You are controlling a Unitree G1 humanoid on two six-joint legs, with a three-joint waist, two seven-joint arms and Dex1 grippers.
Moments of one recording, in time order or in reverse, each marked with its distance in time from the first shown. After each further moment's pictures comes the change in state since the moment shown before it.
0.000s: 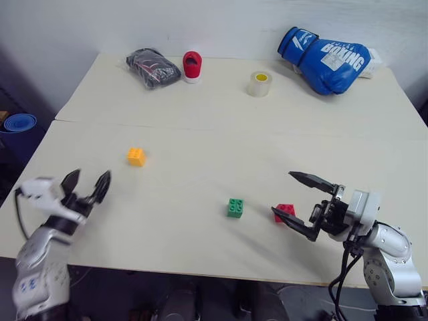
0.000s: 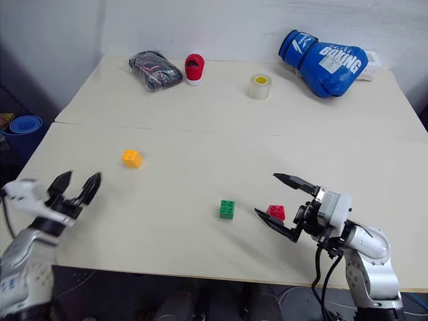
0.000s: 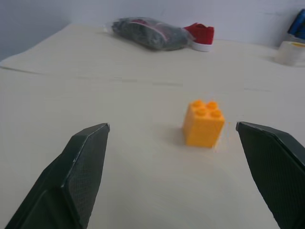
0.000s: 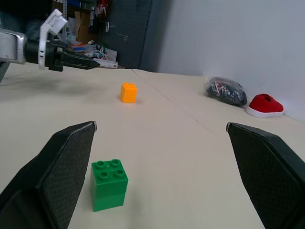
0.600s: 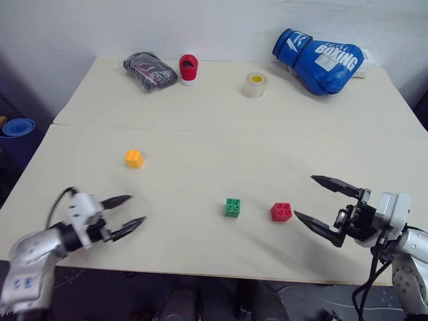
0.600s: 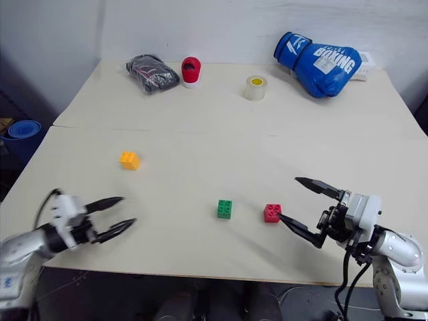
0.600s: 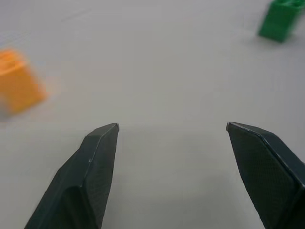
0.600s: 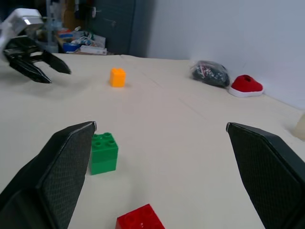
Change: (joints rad) left arm 0.382 0.133 0.101 0.028 0.032 -0.230 -0.498; right arm 0.112 -0.074 -0.112 -0.051 0.099 0.064 0.016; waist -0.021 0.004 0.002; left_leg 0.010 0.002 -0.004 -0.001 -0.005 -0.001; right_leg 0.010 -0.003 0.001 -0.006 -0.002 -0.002
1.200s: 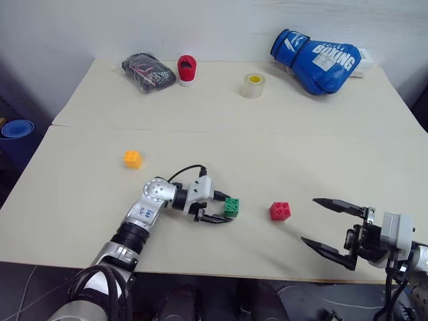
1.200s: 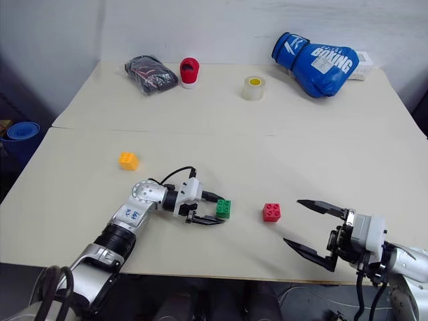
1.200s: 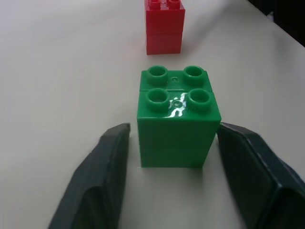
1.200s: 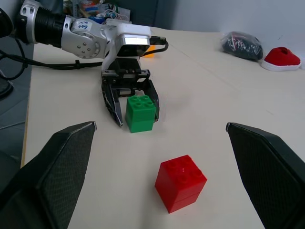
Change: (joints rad) left arm -0.813 -0.185 -0.803 0.501 0.286 -0.145 -0.348; right arm 0.105 -0.156 -0.016 0.033 0.030 -0.044 0.113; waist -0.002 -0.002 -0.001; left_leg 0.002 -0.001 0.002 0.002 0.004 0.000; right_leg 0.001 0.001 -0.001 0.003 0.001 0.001
